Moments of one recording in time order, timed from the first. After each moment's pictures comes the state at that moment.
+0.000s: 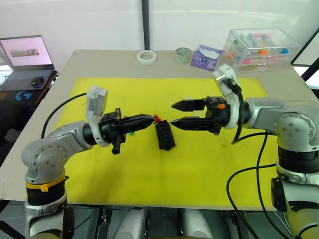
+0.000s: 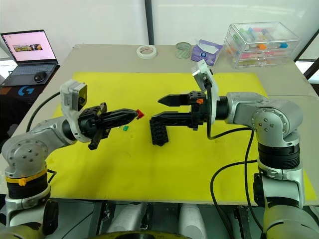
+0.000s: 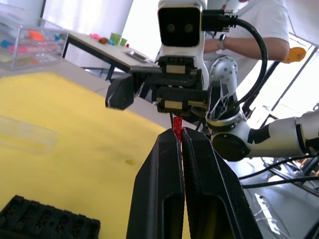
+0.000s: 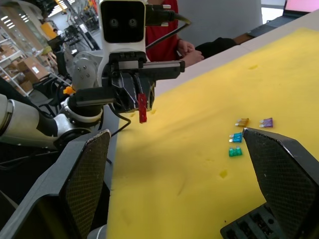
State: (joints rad) left arm -0.42 0.47 0.25 -0.41 -1.02 1.00 -0.92; right arm -0.73 -0.65 -0.09 -0.27 1.01 1.18 0.90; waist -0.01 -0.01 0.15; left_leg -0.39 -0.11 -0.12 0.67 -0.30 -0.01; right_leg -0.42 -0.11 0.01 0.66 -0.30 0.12
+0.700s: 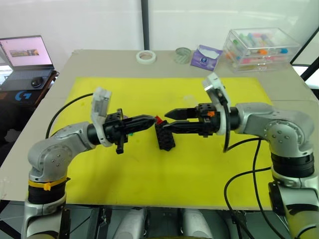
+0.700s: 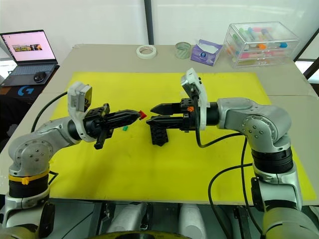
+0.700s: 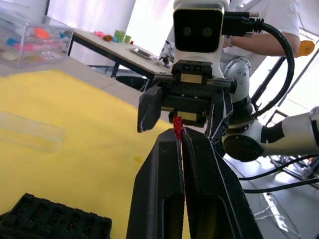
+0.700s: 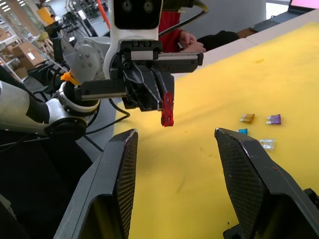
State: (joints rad) left arm -0.41 0.51 0.18 -0.37 -1.02 0.91 -0.91; right arm -0.70 -0.63 -0.01 -0.33 0.97 1.11 0.86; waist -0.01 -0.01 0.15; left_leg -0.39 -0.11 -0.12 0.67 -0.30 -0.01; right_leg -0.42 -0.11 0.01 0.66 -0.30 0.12
